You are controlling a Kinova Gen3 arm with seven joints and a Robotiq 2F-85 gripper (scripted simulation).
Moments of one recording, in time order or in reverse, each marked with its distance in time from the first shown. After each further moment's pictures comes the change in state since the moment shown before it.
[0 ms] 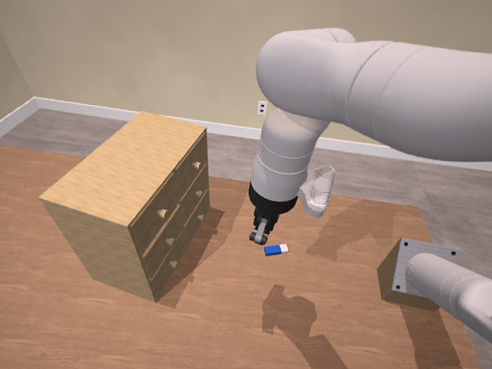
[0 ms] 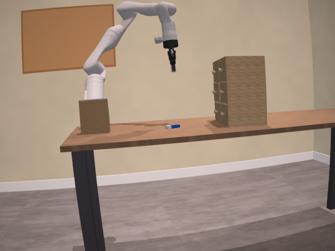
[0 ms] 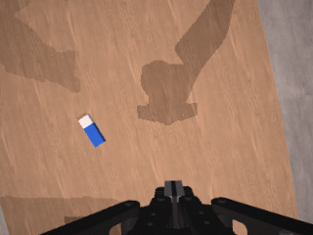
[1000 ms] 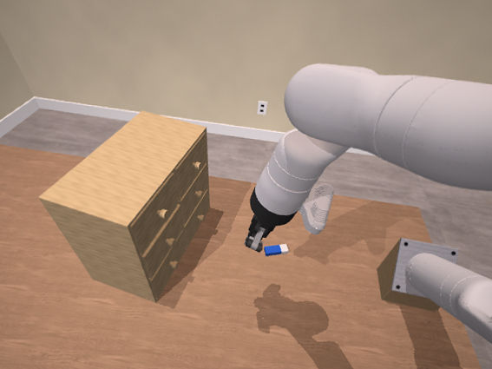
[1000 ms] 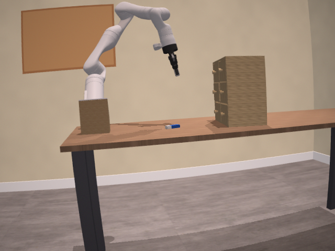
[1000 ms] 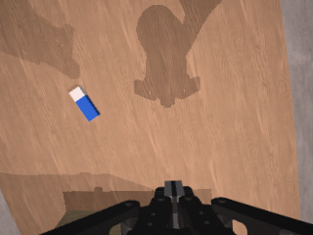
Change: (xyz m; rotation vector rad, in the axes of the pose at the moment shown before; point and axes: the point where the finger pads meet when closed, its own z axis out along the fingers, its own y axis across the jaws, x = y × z) arm -0.014 0.000 0.022 0.002 -0.163 0.002
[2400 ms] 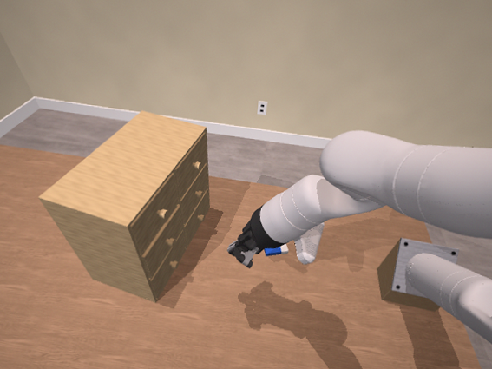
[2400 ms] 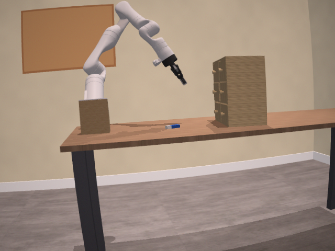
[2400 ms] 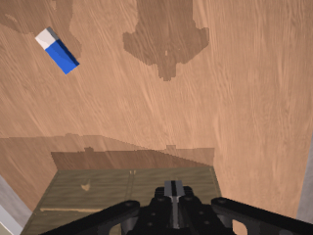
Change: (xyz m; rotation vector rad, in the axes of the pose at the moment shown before) arm -0.020 0.001 0.052 0.000 -0.308 0.001
